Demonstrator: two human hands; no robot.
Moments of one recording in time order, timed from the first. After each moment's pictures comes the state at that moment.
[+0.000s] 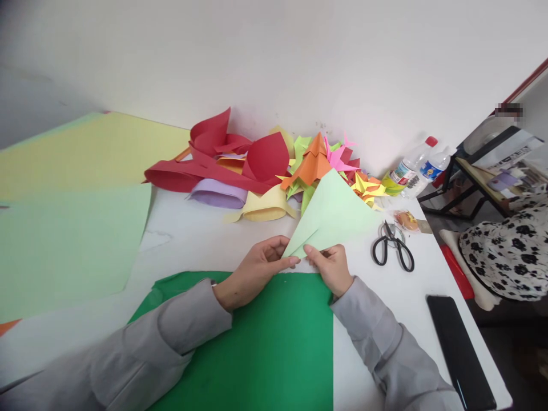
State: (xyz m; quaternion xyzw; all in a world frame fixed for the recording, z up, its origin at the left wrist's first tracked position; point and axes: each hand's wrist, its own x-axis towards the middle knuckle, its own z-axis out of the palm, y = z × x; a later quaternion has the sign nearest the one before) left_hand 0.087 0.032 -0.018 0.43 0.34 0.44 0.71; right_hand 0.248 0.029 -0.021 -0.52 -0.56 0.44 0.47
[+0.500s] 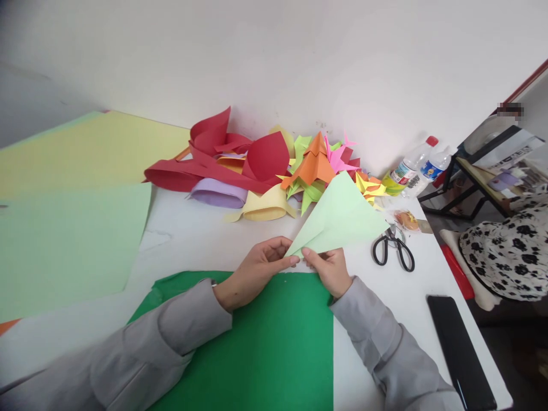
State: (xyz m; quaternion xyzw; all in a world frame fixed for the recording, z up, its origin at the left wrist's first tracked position) left_hand 0.087 0.032 -0.020 0.43 0.34 0.45 0.71; right_hand 0.245 0.027 -0.022 -0.50 -0.55 0.47 0.48
